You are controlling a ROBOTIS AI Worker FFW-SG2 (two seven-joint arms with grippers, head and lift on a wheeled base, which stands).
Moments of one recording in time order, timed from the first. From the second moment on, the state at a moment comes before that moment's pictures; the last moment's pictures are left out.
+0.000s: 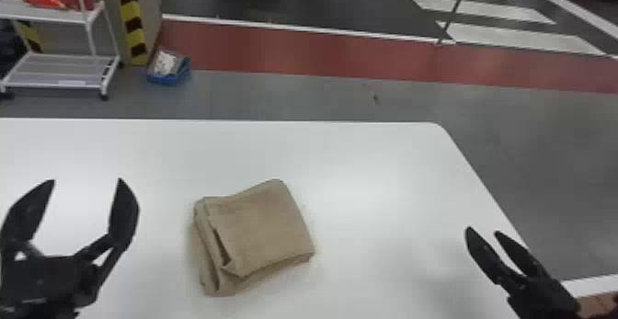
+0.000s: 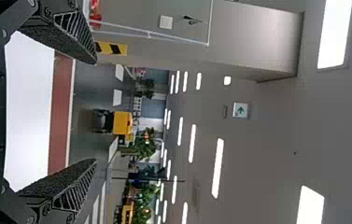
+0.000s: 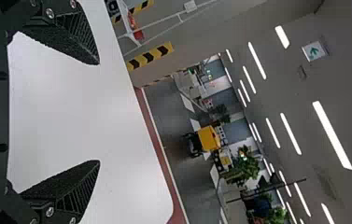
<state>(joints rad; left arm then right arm) 0.40 0.27 -0.21 -1.74 0.18 -0.56 0.22 0.49 0.00 -0.66 -1.92 -0.54 0.27 0.70</state>
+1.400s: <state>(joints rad) 0.52 0.26 -0.21 -2.03 0.13 -0.20 0.24 0.48 0.00 -0.75 -1.99 -0.63 0.35 0.63</state>
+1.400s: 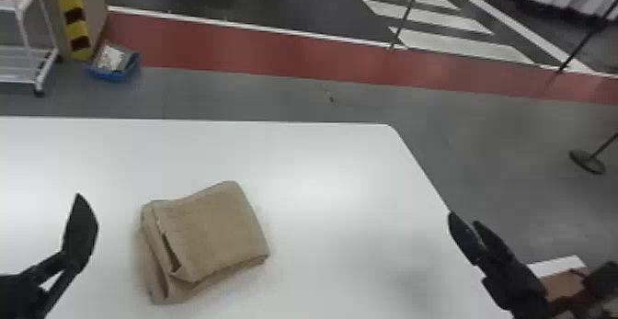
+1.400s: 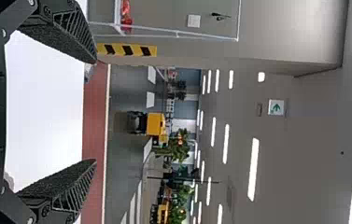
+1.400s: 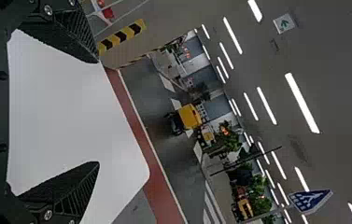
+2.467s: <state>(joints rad) 0.50 0.26 -0.25 -2.01 0.04 -0.21 0.18 0.46 -0.01 -0.62 -2.03 -0.52 0.32 0.47</state>
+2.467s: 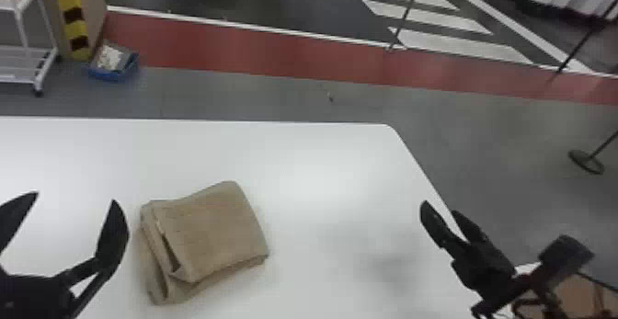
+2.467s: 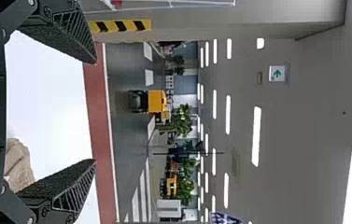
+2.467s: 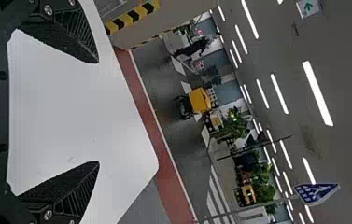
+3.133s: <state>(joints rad) 0.36 0.29 0.09 -1.85 0.25 -0.23 -0.01 0.30 -0.15 -0.54 -1.94 -0.47 0.23 0.37</state>
